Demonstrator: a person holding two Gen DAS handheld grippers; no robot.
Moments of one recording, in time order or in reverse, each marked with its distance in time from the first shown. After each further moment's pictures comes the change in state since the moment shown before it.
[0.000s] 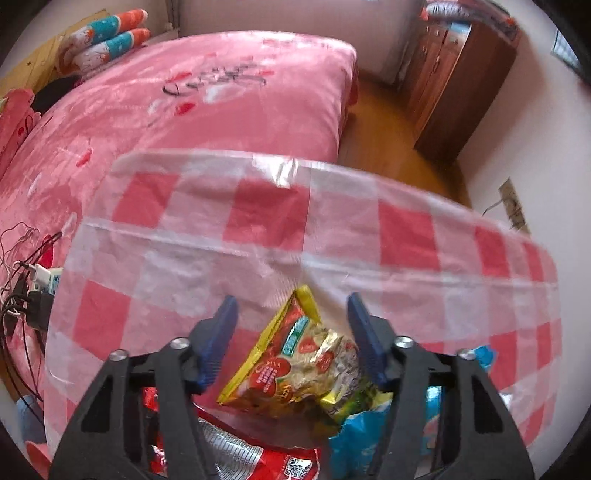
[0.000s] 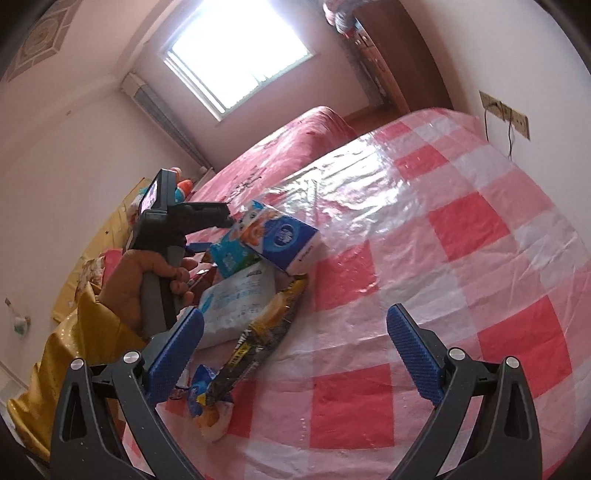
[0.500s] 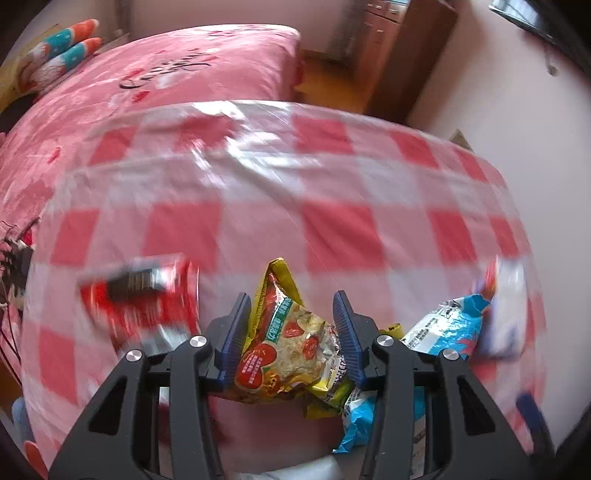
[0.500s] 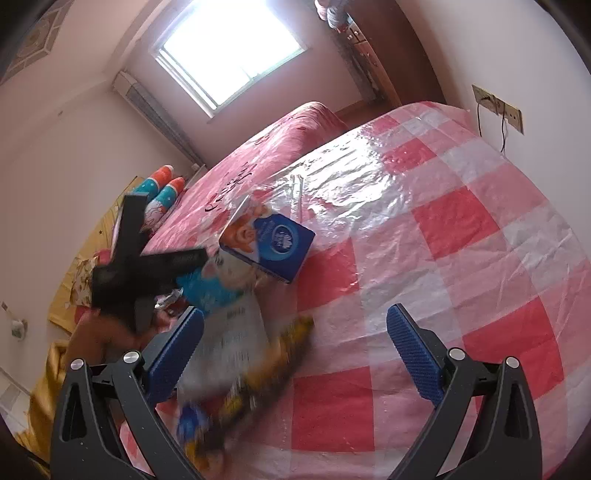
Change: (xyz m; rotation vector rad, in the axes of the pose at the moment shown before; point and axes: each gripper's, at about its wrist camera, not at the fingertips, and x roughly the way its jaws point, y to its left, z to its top) left arm -0.045 -0.030 -0.095 0.159 0.034 -0.148; right arm -0.001 -0.009 0.003 0.008 0.013 -0.024
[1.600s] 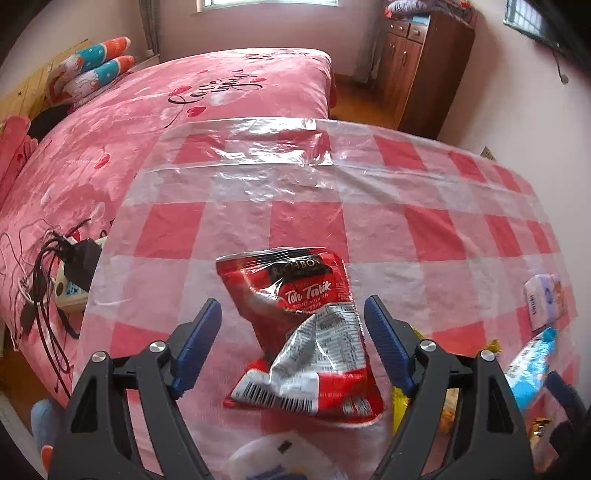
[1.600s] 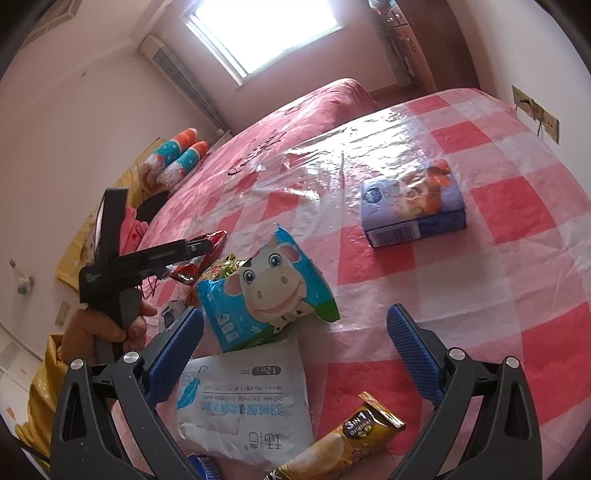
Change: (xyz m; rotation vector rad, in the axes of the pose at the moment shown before) left arm -0.019 0.074 -0.014 -0.013 -0.106 0.144; right arm 0.028 0.029 -0.012 -0.145 0.116 0.060
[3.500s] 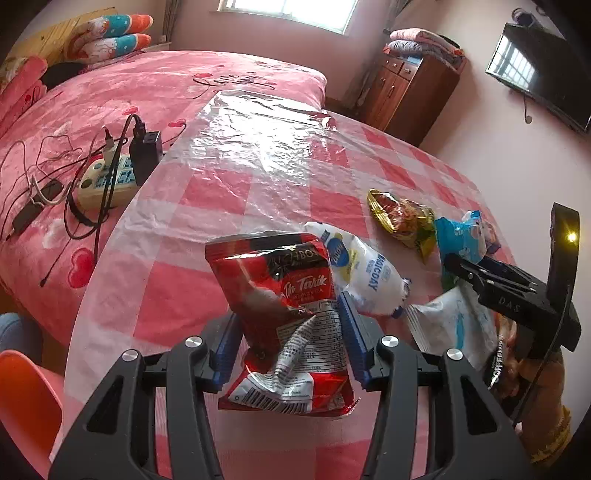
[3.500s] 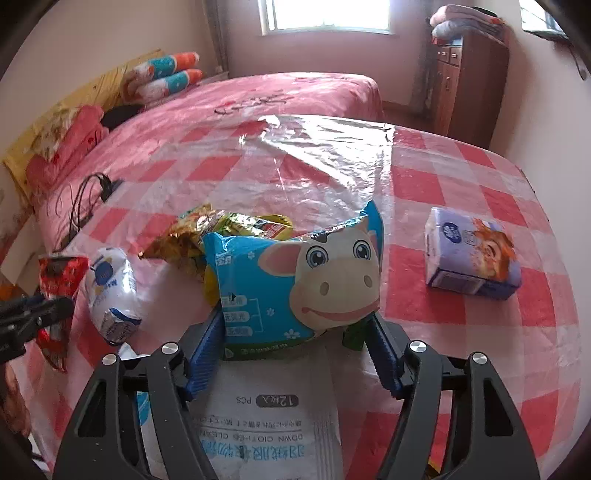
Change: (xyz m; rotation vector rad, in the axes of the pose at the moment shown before) left arm -0.091 0.072 -0.140 -0.150 -0.084 -0.204; right arm 0.066 0.068 -0.005 -0.340 0.094 -0.279
